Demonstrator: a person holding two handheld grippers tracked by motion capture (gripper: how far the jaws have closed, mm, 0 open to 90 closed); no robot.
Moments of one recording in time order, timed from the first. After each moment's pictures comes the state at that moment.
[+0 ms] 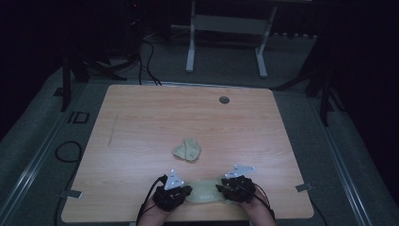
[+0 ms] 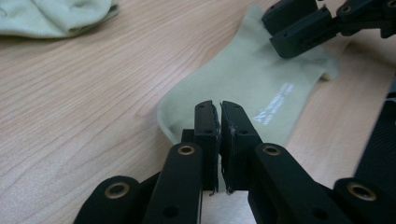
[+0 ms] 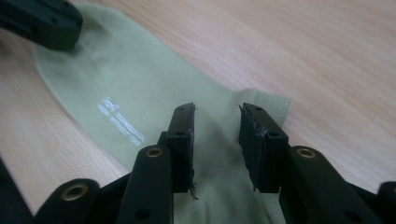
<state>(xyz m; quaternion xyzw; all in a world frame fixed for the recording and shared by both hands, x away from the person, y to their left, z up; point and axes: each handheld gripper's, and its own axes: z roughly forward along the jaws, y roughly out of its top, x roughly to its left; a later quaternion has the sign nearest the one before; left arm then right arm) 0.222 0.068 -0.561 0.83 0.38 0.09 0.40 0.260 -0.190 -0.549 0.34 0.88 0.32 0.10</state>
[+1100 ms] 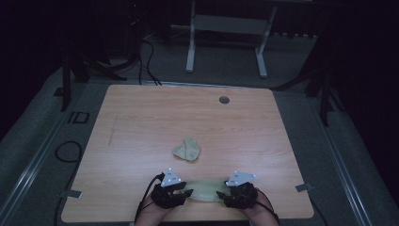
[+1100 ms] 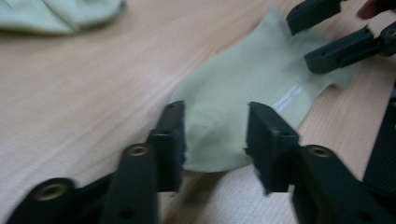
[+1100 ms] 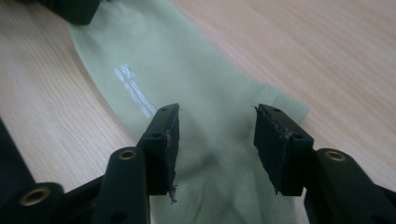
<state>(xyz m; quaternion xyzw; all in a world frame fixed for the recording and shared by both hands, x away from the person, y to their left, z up) 0.227 0.079 -0.563 0.81 0.38 0.08 0.43 0.243 -0.195 -0.549 0.30 0.89 0.32 0.13</state>
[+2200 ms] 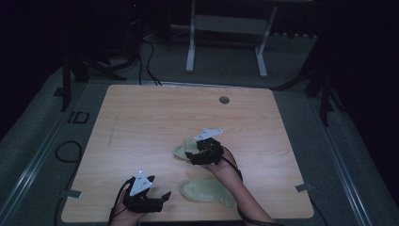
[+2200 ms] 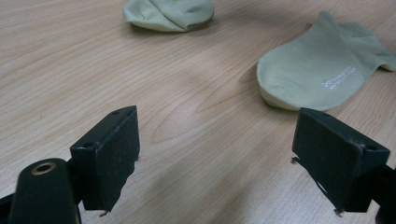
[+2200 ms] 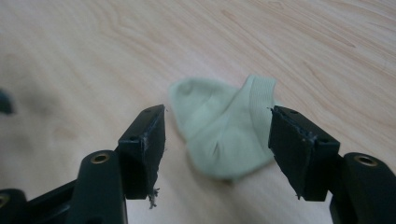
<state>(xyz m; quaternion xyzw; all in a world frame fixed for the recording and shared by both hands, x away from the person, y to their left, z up) 0.208 0.148 -0.564 0.79 0.40 0.16 0.43 0.354 -0.089 -0.509 0.31 0.87 0.37 0.13</state>
